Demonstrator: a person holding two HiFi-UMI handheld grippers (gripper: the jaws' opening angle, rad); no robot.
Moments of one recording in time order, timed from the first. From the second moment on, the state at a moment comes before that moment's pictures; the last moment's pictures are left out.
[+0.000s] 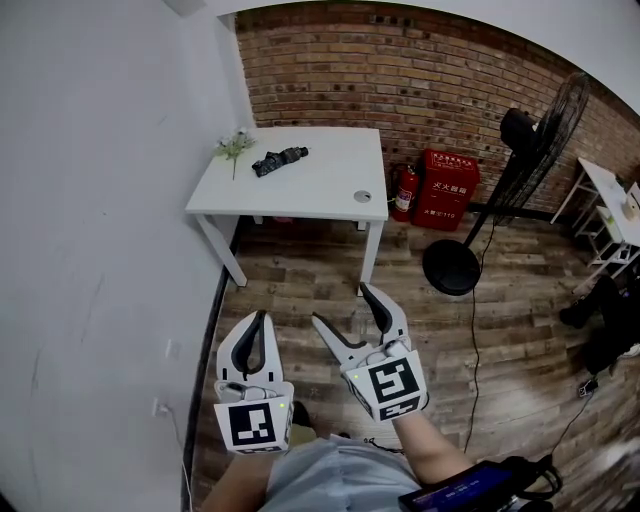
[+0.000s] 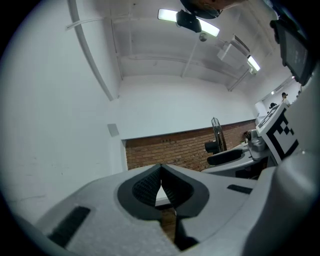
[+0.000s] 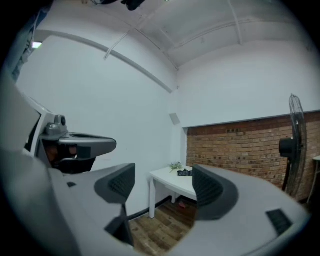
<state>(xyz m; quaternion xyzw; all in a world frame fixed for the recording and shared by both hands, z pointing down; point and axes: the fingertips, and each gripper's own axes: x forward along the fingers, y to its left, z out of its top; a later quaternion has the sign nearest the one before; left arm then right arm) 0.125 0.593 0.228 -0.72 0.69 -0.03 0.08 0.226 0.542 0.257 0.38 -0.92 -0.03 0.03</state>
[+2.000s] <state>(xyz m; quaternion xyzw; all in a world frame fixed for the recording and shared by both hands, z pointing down) -0.073 0.238 0.268 -0.76 0.65 -0.03 0.07 0.061 0.197 0.287 0.45 -0.89 -0.04 0.06</state>
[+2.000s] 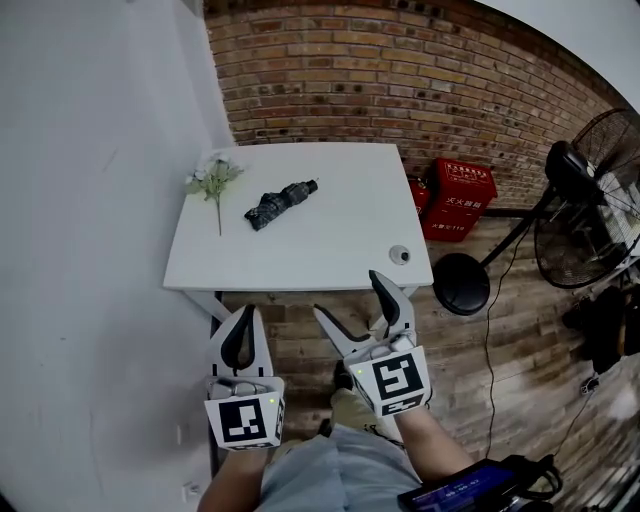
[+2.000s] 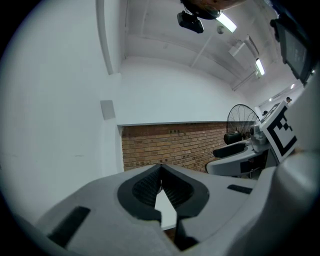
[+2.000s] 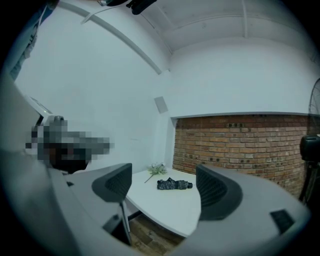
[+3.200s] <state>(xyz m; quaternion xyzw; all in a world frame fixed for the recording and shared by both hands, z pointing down) -0.088 0.006 0.298 -0.73 0.67 -0.09 0.03 0.034 -0.047 0.325 0.40 -0.91 0.02 0.07</state>
